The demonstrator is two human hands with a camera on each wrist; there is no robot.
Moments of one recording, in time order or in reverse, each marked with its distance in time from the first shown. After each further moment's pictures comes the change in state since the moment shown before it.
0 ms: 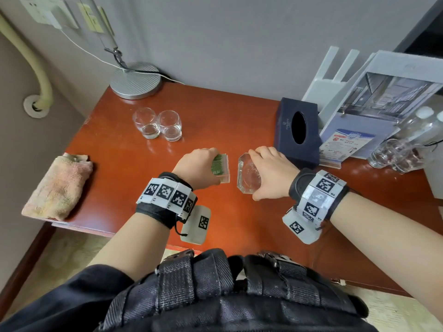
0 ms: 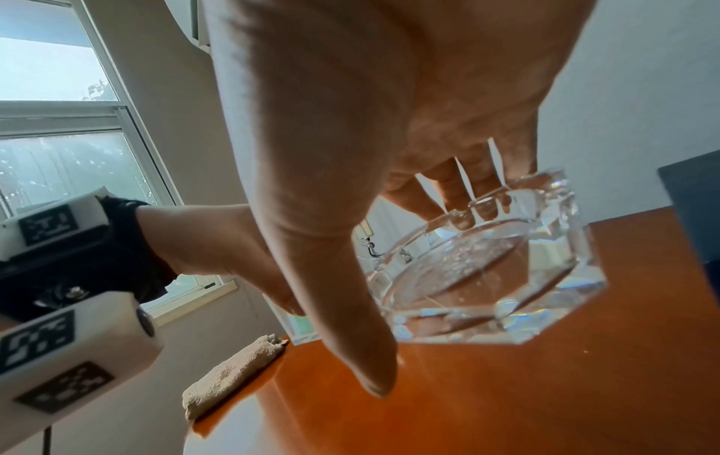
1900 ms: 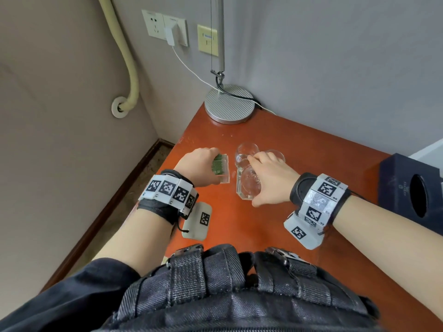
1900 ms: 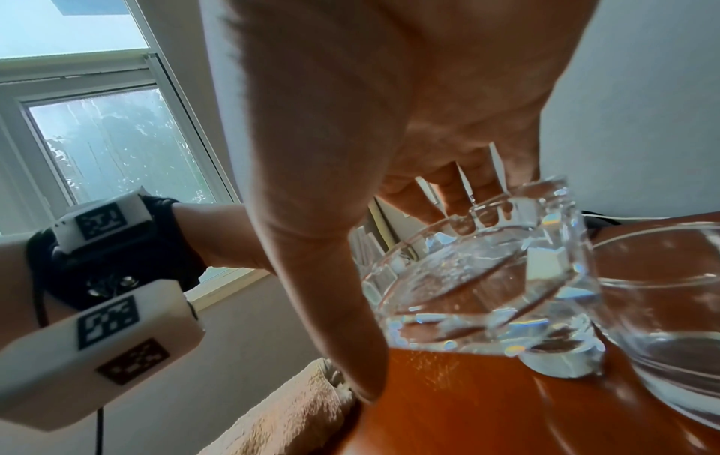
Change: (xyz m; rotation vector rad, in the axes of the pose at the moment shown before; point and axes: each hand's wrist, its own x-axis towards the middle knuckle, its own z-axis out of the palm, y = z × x) left_hand -0.006 -0.265 -0.115 -0.039 0.051 -0.211; right_hand 0.197 -0.215 -0.080 -0.059 -0.058 -0.225
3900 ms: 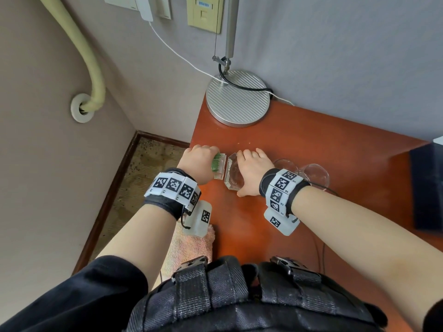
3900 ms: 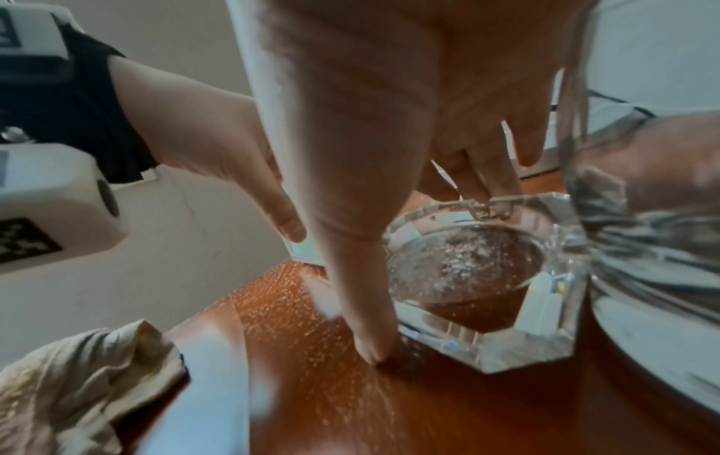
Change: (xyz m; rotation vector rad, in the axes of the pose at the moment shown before) left_hand 0.163 -0.131 0.006 0.074 -0.123 0.185; right_hand 0.209 -0.033 0.029 -0.137 -0.163 0.202
